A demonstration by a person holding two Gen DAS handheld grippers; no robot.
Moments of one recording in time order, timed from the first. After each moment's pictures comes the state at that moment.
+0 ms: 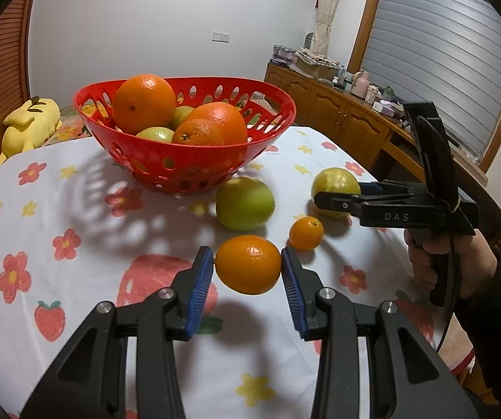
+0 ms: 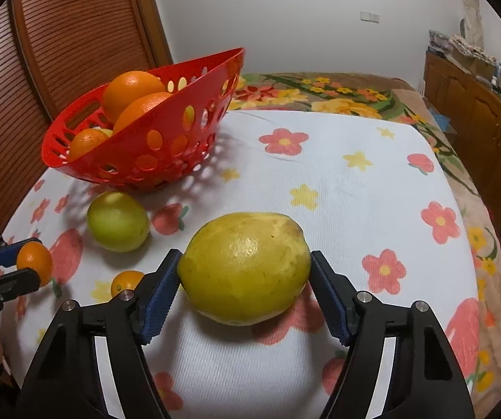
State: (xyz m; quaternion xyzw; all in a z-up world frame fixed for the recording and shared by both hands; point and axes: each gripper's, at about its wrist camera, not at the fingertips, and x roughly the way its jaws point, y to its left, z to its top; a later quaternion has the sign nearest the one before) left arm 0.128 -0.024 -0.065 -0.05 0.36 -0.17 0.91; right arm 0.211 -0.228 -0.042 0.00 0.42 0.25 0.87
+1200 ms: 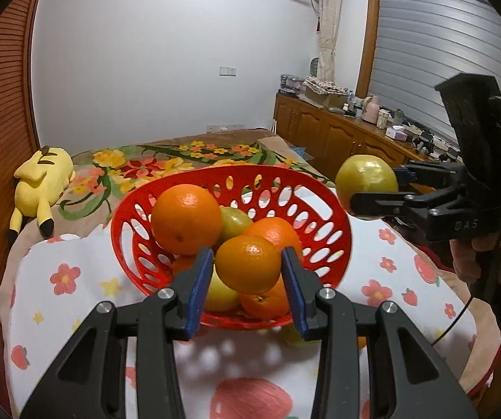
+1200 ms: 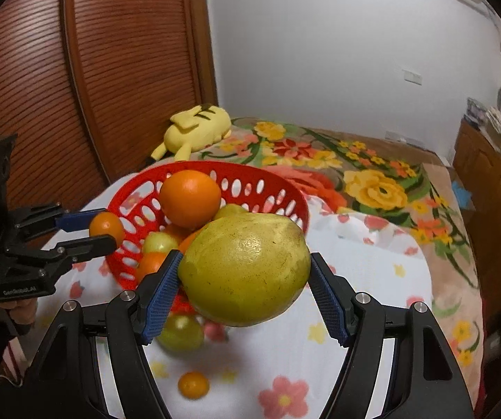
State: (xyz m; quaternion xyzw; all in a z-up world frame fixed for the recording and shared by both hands) left arm 0.211 0.016 0.003 -0.02 0.30 -0.15 0.94; right arm 0.252 -0.181 0.075 -0.07 0.33 0.33 0.88
